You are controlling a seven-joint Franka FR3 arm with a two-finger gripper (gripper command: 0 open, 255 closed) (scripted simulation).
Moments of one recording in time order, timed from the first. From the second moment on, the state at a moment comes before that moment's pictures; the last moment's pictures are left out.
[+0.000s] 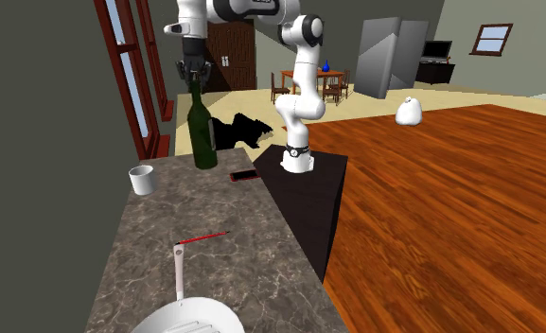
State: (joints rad) arm -0.19 -0.28 -0.32 -1.88 -0.06 1.72 -0.62
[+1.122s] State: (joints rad) arm -0.34 -0.01 -0.63 -1.59 0.07 1.66 -1.10
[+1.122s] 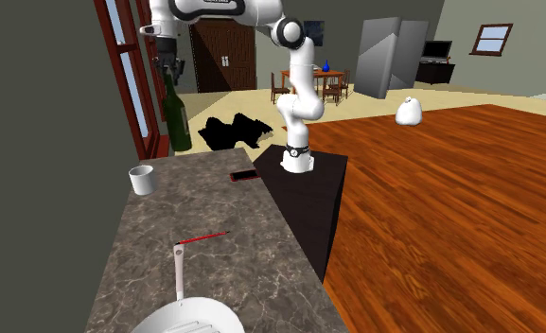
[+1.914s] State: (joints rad) arm -0.55 0.27 -0.73 -1.33 0.28 1.59 -1.38
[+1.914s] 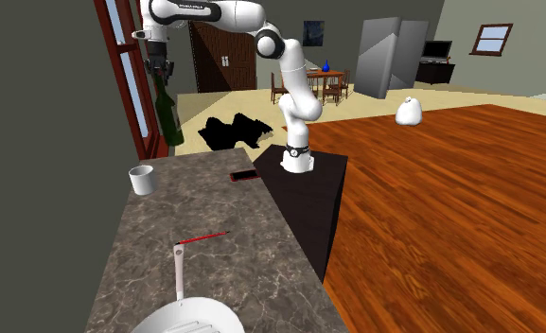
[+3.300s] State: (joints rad) arm -0.50 0.24 -0.72 -1.65 0.26 1.89 -1.40
